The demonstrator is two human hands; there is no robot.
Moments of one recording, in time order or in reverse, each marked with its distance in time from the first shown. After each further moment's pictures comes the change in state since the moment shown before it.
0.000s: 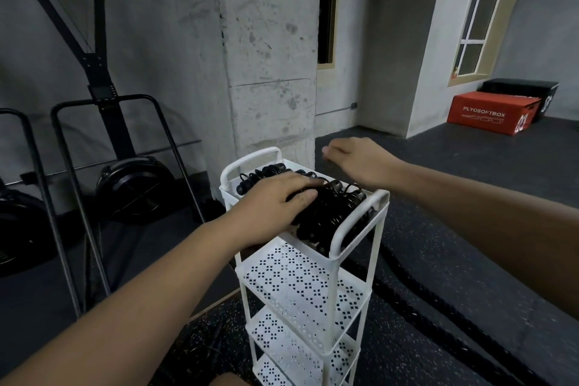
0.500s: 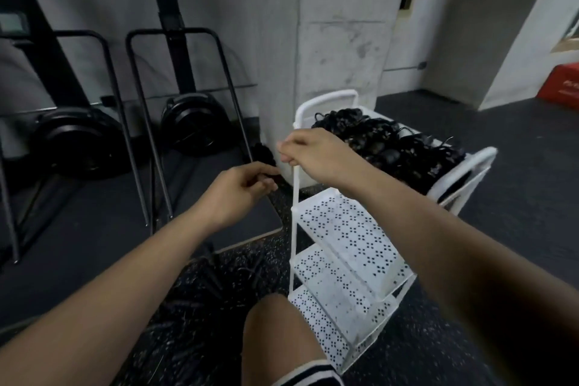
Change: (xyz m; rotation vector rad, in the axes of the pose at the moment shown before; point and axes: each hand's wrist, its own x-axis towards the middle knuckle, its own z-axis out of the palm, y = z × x) left_hand -0.156 -0.122 -0.029 -0.202 0.171 -0.482; right_hand -0.015 -0.153 0.147 0.376 -0.188 -0.090
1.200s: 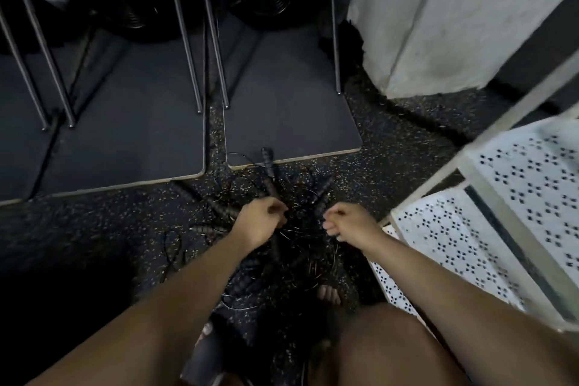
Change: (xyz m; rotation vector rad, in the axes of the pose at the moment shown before) left_hand -0.056 -0.410 0.091 -0.073 -0.121 -0.769; right_hand 0.070 0.274 0.410 0.238 -0.502 0.673
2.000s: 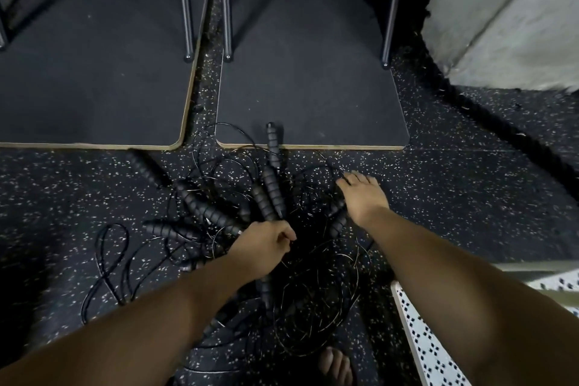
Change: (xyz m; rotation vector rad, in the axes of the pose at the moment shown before) left_hand 0.190 -0.156 0.095 0.147 -0.106 0.015; right_hand 0.353 0.077 0.036 -1.366 0.010 -0.296
